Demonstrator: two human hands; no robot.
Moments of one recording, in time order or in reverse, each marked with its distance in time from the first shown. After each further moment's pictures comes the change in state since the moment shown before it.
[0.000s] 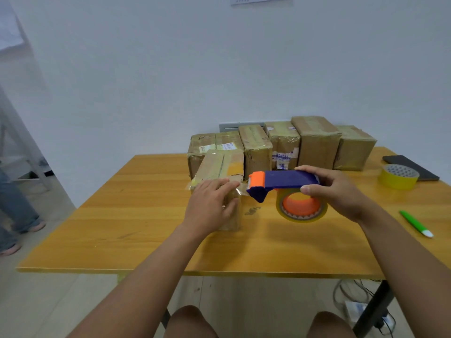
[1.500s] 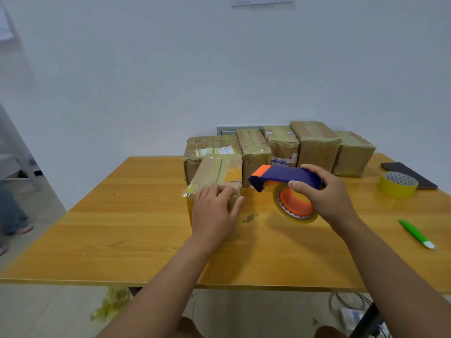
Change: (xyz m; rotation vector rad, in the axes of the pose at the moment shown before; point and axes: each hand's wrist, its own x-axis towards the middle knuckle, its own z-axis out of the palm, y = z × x) left_hand 0.008 0.023 0.017 -0.066 0.192 -0.155; right_hand 0.012 -0.007 0.034 -0.059 0.448 -0.064
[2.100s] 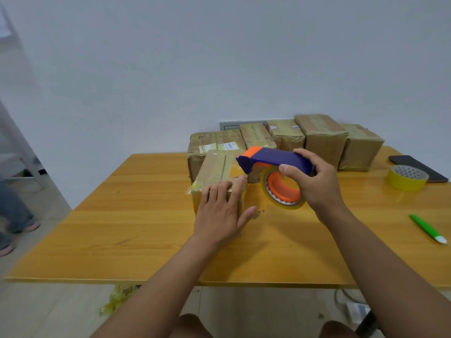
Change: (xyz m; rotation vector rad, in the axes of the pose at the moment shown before) left_hand -0.011 -0.017 0.004 0.293 -0.111 0.236; right_hand 0.003 -0.022 0.034 0.139 0.072 -0.055
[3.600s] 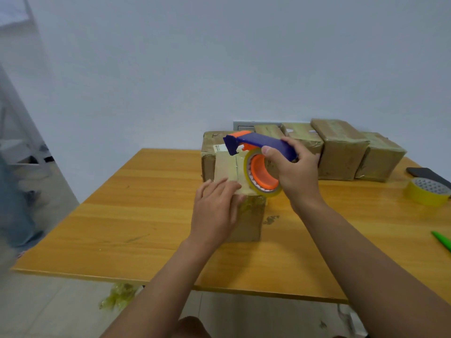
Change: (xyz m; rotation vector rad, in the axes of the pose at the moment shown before) left_hand 0.000 -0.038 -0.016 -0.325 0.166 -0.134; right_hand 0.017 -0.037 0.086 0.106 0.047 0.013
